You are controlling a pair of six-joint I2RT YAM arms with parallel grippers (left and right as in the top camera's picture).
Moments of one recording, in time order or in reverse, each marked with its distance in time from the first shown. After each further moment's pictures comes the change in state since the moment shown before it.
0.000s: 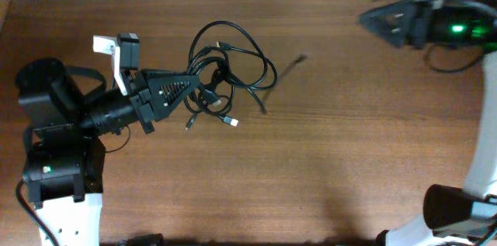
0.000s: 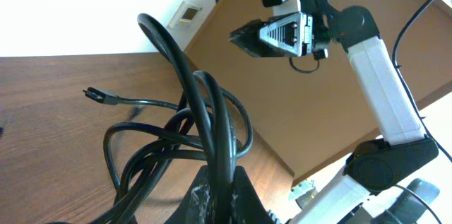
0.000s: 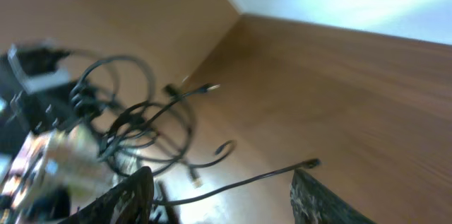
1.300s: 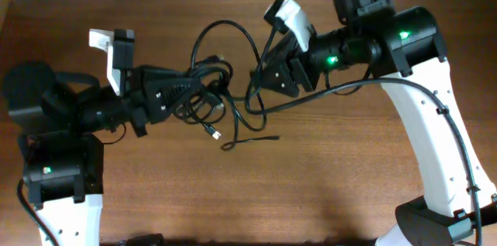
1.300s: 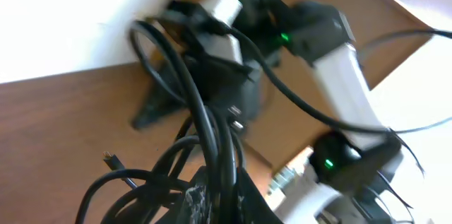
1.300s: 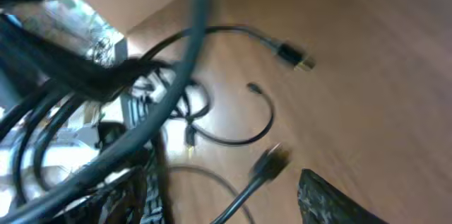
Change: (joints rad) left arm 0.000 -0.004 -0.003 0.244 0.164 -0.161; right arm 0.550 0.000 0.000 0.025 0.346 -0.095
